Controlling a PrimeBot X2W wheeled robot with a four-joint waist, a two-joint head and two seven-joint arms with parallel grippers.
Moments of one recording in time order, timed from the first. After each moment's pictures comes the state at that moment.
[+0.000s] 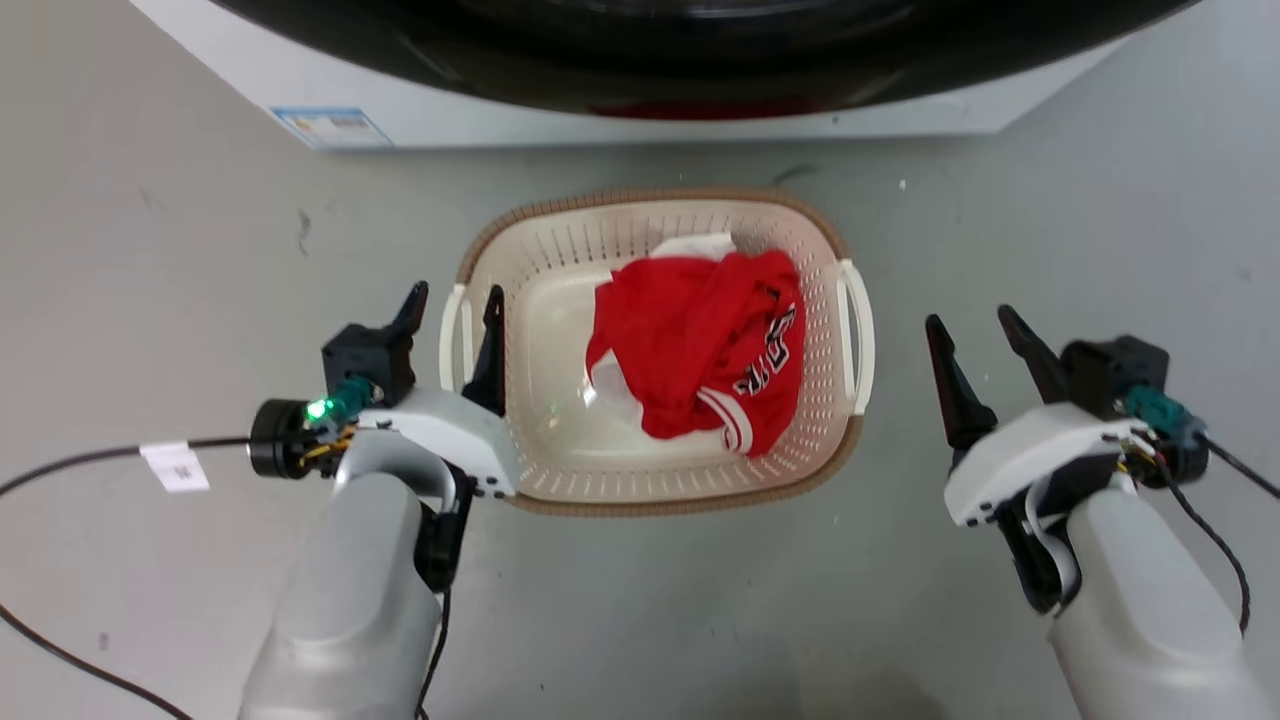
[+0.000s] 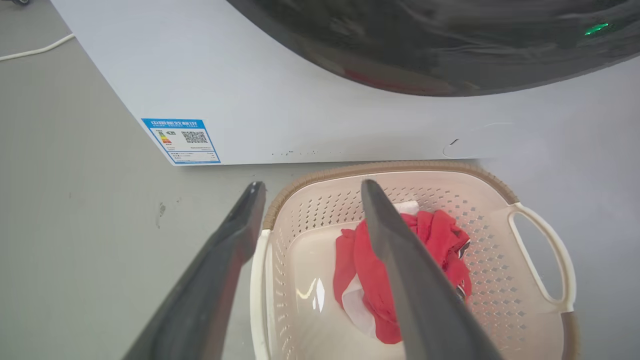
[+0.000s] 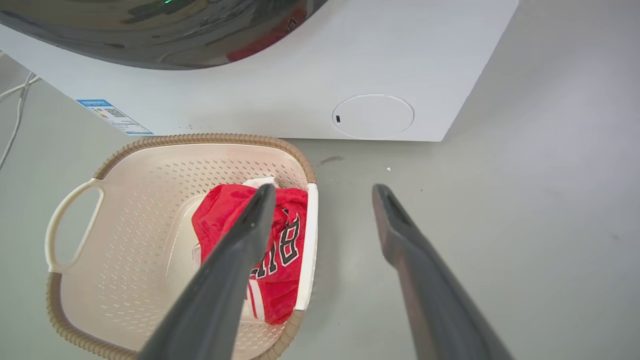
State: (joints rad) left arm -0.56 0.07 -0.16 0.66 -0.20 -0.04 -0.26; right arm -0.48 -0.13 0.15 0.62 0.25 0.13 -0.22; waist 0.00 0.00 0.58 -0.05
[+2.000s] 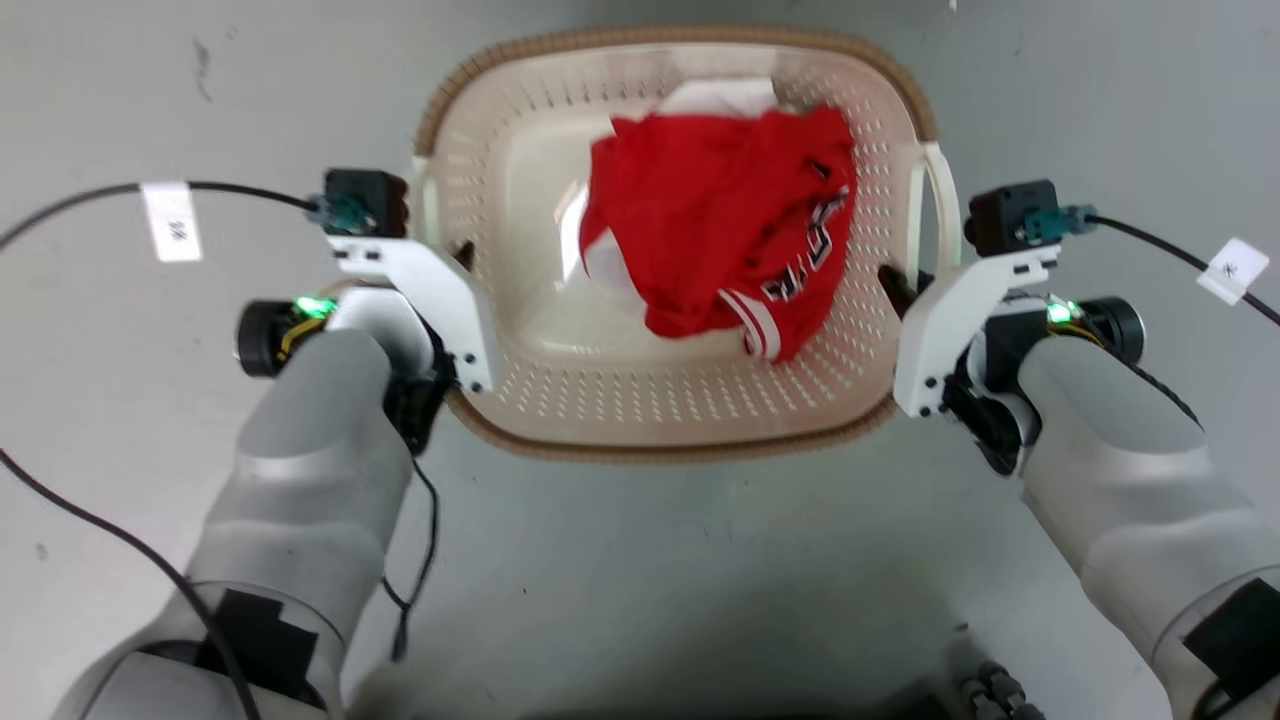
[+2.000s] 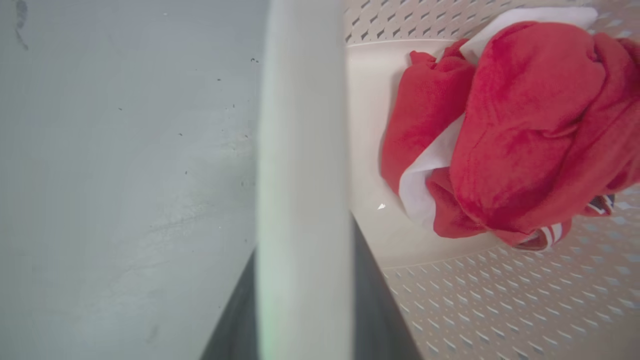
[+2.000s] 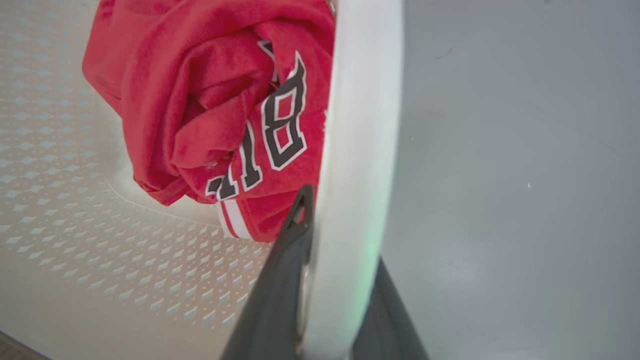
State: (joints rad) left arm -1.00 0.13 -0.41 1.17 -0.51 -0.13 0.02; right arm -0.99 -0.16 0.83 1.14 0.88 0.12 -0.02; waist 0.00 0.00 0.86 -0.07
